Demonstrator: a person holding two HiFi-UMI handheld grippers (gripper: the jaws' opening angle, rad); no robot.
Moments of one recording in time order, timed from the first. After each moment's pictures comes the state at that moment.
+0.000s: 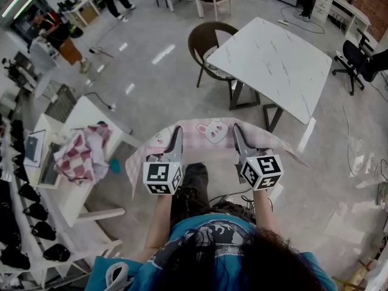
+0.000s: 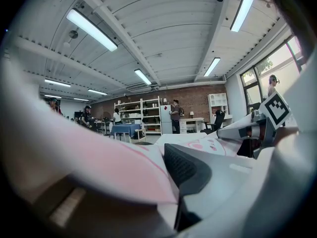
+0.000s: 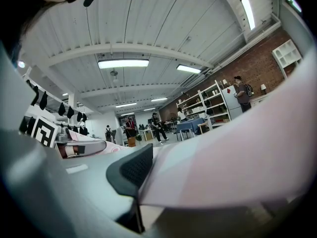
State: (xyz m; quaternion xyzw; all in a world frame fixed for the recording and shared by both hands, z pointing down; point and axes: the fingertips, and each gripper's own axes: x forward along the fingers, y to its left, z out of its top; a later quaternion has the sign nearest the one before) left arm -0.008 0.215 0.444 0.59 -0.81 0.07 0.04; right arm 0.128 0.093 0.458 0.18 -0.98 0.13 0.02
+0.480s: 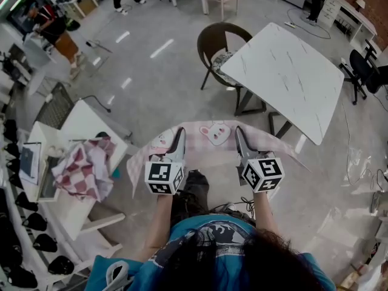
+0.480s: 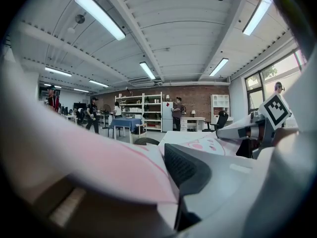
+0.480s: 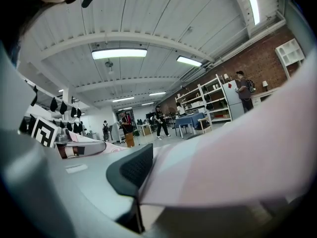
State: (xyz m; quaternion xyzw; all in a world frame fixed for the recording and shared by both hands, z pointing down) left arm -0.122 0.181 0.467 0.59 -0.80 0.06 0.08; right arm 0.016 0.060 0.472 0.19 -0.97 0.14 0.05
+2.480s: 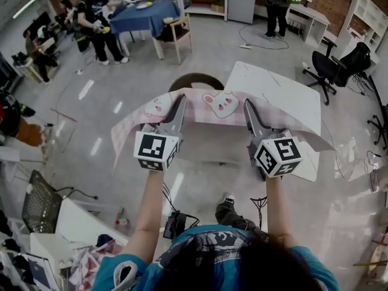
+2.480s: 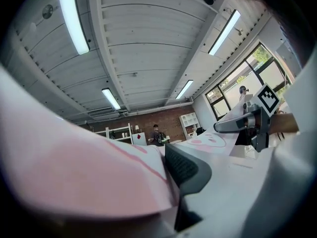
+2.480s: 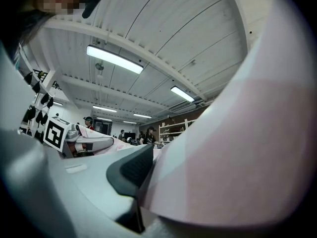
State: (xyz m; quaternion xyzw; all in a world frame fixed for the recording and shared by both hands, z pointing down) left arm -0.289 -0.127 0.287 0.75 -0.65 0.04 -0.14; right arm -0.121 -0.181 0.293 0.32 -0.95 -0.01 -0.07
